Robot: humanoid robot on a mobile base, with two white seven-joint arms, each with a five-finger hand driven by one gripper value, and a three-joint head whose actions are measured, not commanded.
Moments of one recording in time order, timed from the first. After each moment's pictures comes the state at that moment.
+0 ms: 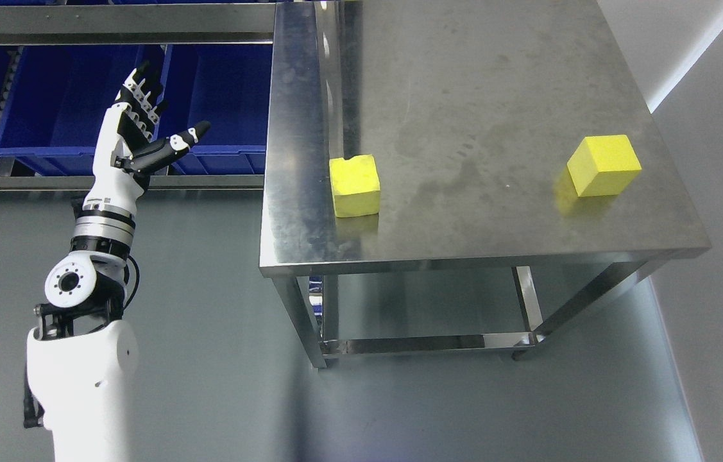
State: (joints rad) left arm -0.30 0.01 0.19 -1.63 0.09 0.14 -0.22; right arm 0.00 0.00 -0.09 0.00 0.00 -0.10 -0.03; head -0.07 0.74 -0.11
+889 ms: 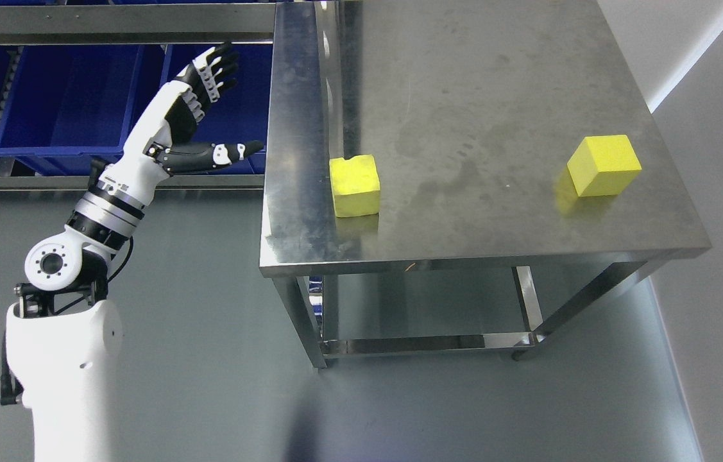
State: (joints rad) left arm -0.39 0.10 0.11 -1.63 0.05 0.01 -0.68; right arm 0.00 0.00 -0.09 0.00 0.00 -0.10 -0.03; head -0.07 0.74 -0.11
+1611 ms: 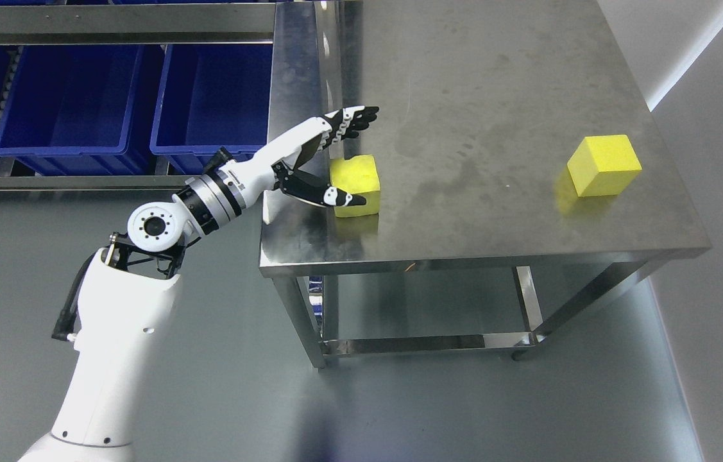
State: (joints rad) left arm -0.51 0.14 -0.26 -1.47 -0.04 0.02 -0.71; right arm 0.00 0.00 -0.09 0.00 0.00 -0.10 -0.03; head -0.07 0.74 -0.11
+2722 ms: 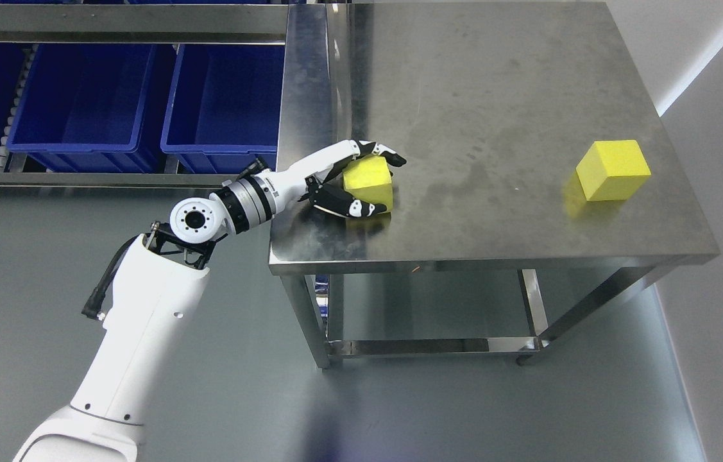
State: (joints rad) left arm -0.58 0.12 -0.34 -1.30 -0.10 -0.01 -0.72; right arm 0.00 0.00 -0.09 0.00 0.00 -0.10 -0.03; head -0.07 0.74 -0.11
